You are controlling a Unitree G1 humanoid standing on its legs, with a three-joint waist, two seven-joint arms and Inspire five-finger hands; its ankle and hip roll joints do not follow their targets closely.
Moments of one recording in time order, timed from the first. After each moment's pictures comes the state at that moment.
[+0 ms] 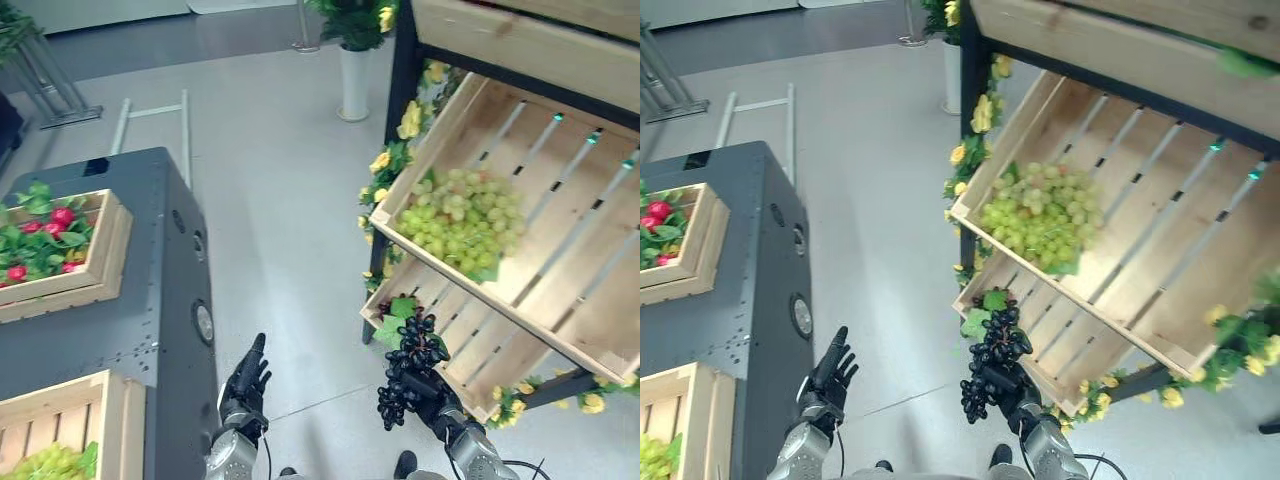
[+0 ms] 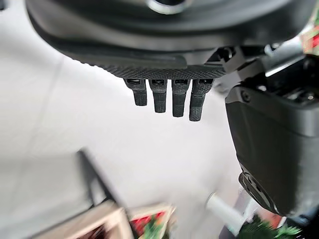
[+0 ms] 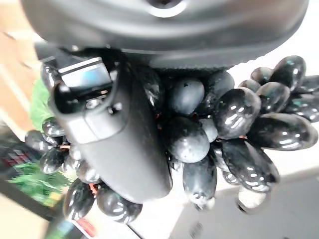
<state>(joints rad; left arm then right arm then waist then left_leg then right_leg) 0.09 0.17 -0.16 0.67 -0.88 -0.22 0.09 0.05 -0.22 0.24 0.69 0.92 -0.13 0.18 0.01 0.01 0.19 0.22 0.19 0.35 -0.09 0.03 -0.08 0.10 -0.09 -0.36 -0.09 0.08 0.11</state>
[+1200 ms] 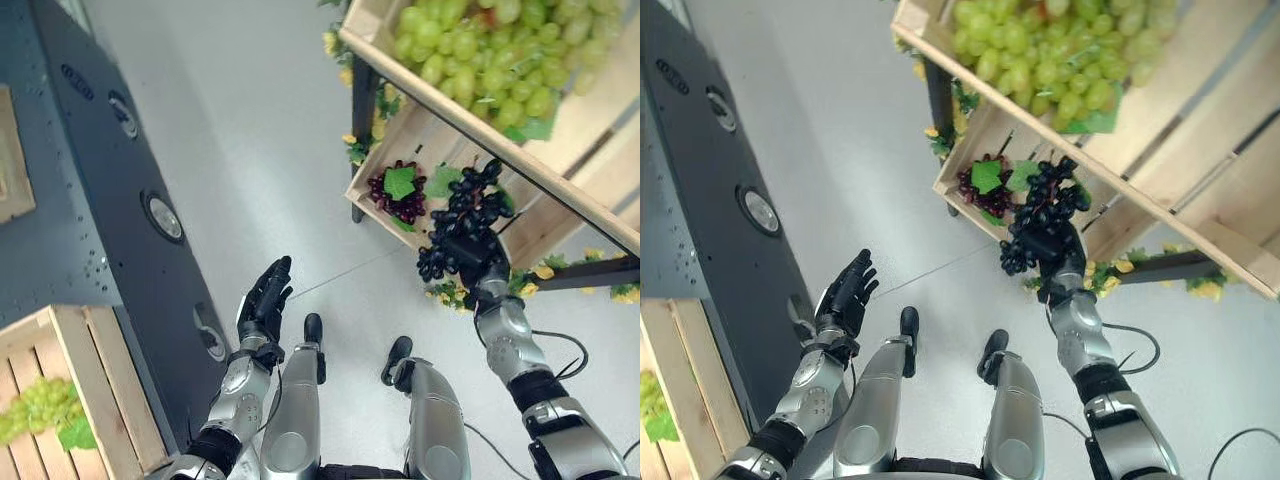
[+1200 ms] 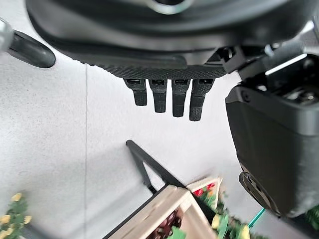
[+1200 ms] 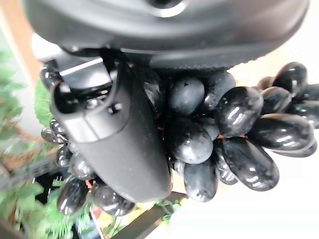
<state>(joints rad) -0.16 0.30 -0.32 0.51 -0.90 -0.32 0.13 -0.47 -0.43 0.16 0.61 0.91 -0.29 0.01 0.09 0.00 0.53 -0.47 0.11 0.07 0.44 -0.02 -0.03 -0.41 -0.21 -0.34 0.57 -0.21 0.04</state>
